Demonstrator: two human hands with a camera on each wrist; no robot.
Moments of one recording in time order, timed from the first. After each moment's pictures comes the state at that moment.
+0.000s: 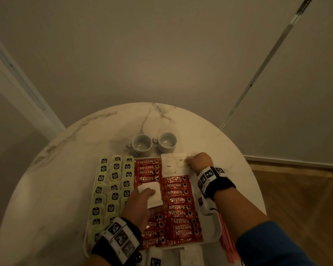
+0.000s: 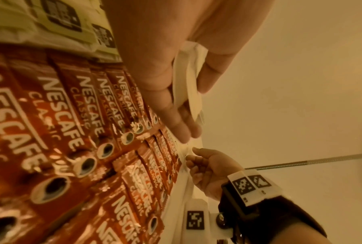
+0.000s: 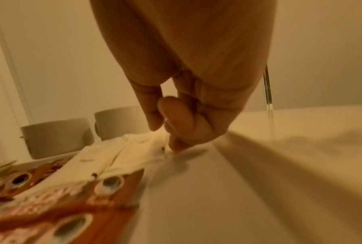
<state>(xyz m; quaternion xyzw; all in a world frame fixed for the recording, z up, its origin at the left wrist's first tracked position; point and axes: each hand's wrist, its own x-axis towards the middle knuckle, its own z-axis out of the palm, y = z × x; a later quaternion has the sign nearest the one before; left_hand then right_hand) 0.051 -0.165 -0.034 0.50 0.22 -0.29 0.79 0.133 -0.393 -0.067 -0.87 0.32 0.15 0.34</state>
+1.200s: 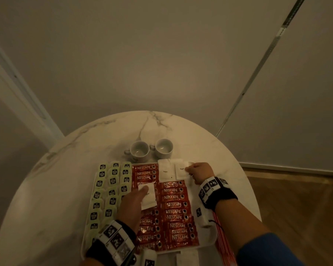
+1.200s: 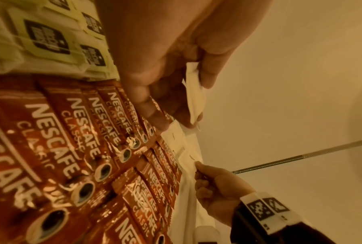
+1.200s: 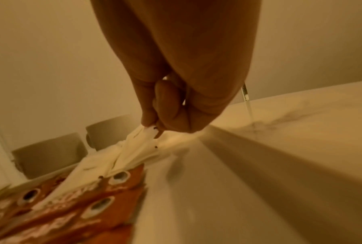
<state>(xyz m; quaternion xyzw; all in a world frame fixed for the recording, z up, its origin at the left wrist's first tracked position) 0.057 -0.159 -0.040 0.57 0.22 -0.26 0.75 0.103 -0.397 -0.060 -0.78 0.35 0.08 0.52</state>
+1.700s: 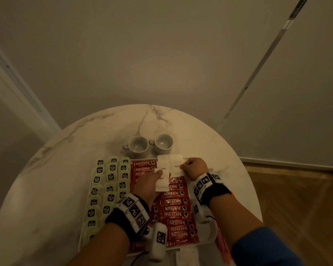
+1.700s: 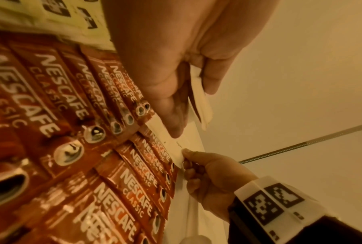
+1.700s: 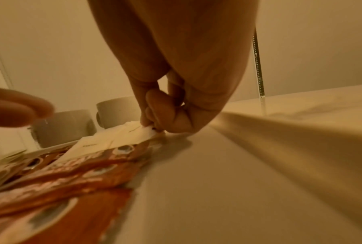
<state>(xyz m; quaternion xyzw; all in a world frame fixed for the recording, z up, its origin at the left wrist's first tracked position) 0.096 -0.198 -0.039 0.63 0.17 -0.32 0.69 0.115 -0.384 -0.073 -0.84 0.32 0.11 0.43</state>
